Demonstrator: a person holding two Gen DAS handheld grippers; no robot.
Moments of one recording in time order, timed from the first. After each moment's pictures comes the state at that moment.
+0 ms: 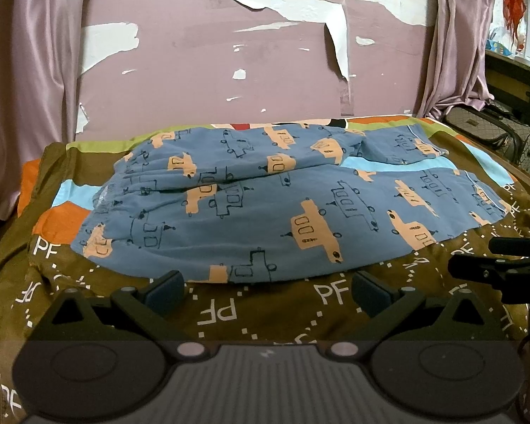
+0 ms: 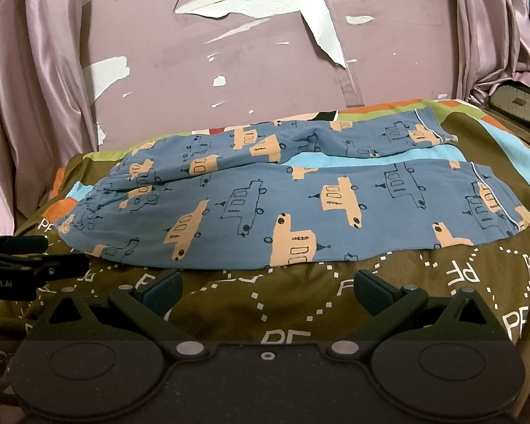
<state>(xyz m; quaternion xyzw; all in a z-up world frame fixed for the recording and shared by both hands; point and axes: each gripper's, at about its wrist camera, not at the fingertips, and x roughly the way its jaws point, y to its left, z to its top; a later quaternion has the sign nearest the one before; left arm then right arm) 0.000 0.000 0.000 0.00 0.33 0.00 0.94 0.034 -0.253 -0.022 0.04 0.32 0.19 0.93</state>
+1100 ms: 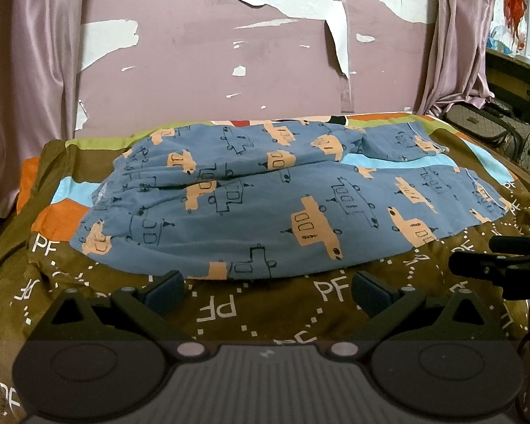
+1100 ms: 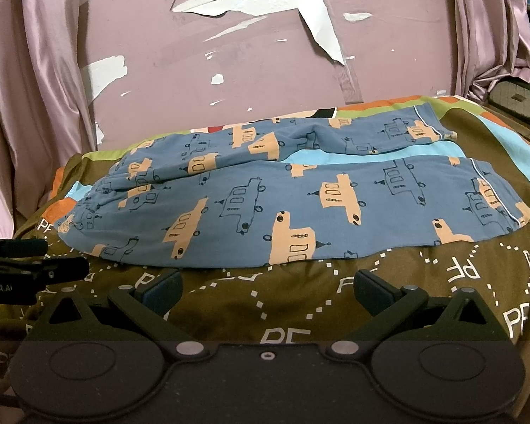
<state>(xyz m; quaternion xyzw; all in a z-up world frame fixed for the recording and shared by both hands) -0.001 -0.002 -0.003 0.00 0.33 0.00 0.94 0.036 -0.254 -0.022 0.05 0.32 0.19 0.93</state>
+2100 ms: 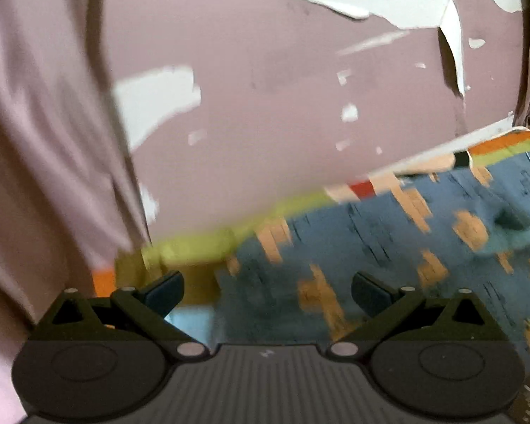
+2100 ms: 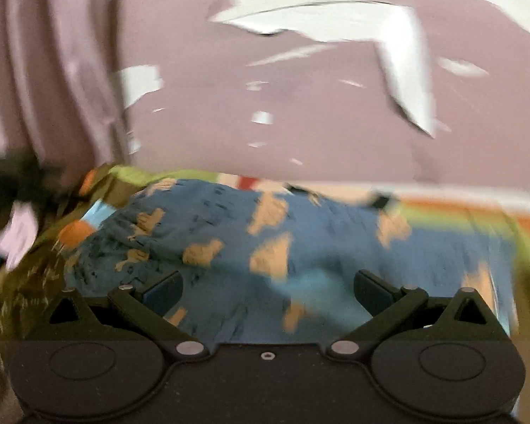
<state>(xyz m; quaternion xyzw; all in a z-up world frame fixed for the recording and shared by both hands) 0.196 0.093 0.102 0.09 0.39 0.11 0.91 0.274 -0.239 0.068 -0.08 0.33 0.41 0.85</state>
